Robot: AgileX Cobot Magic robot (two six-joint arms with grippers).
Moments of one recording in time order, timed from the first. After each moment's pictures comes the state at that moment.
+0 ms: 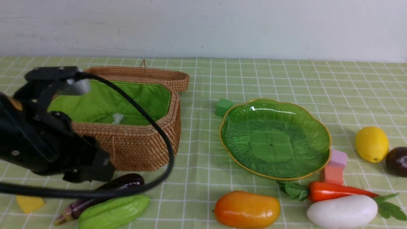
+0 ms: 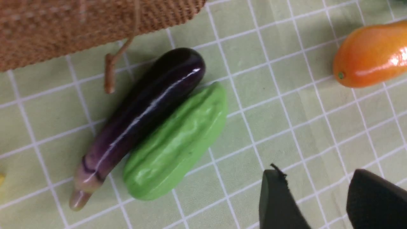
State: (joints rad) right arm -0.04 -0.01 0.02 -0.19 0.39 0.16; left arm -0.25 1.21 -0.99 -0.36 0.97 0.22
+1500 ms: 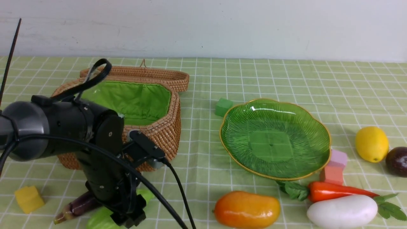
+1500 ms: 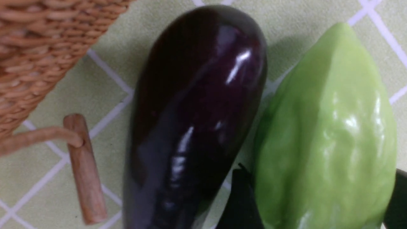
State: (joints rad) right arm -0.04 -0.01 0.02 -0.19 0.39 0.16; left arm -0.42 1.71 -1.00 0.02 0.78 0.29
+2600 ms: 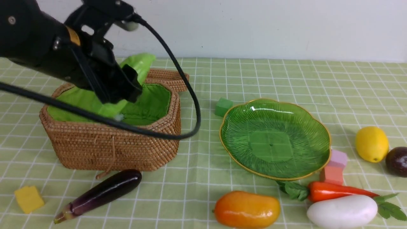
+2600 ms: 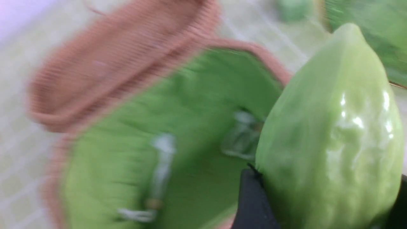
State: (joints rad) right arm -0.04 -0.01 0.02 -0.19 0.39 0.16; left arm -0.32 1.44 -1.33 0.03 0.70 0.26
